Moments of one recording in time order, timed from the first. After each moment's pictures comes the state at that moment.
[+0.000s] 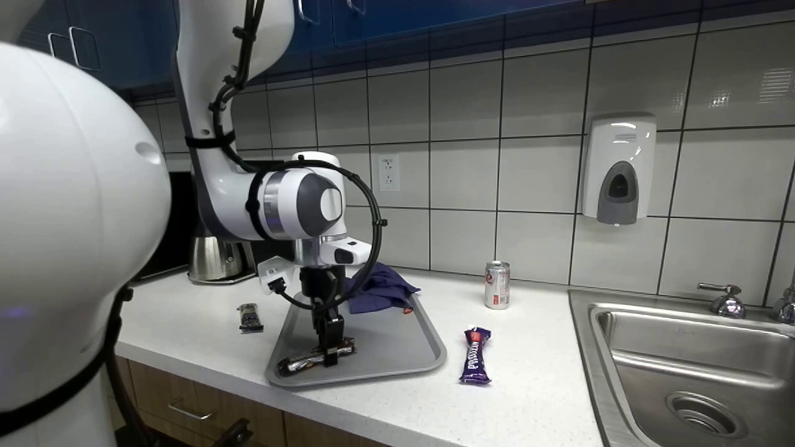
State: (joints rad) arm 0.16 0.17 -0.01 -2.69 -0.10 2.80 0.90
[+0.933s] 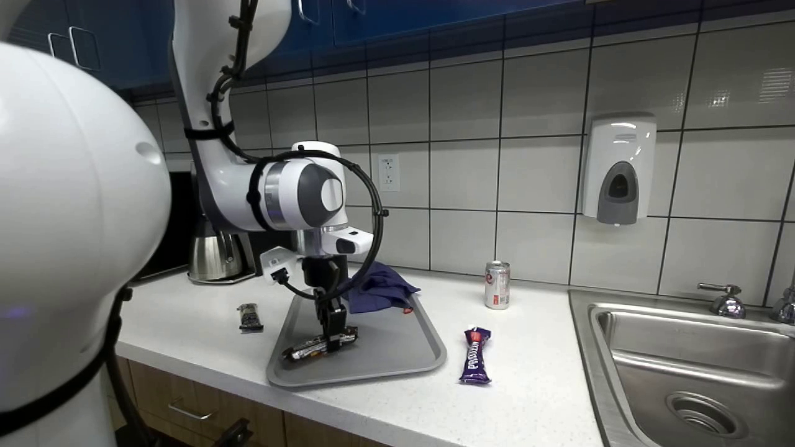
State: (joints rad) arm 0.16 0.13 -0.01 -2.68 -0.10 2.80 0.89
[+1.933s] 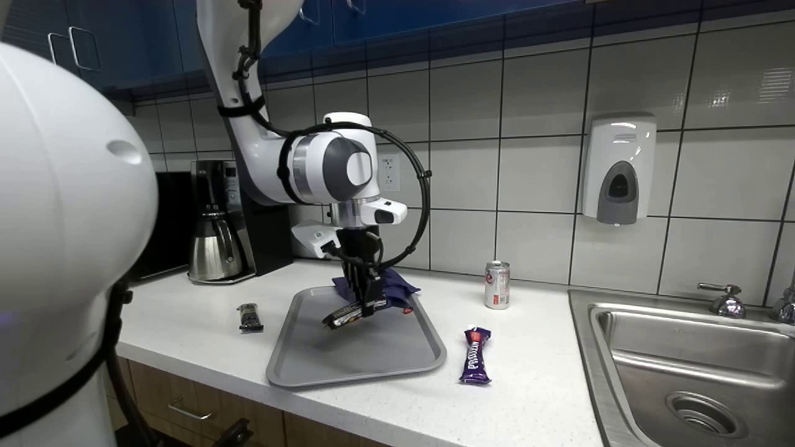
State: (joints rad) arm 0.07 0.08 -0.02 -2.60 -0.03 2.78 0.61
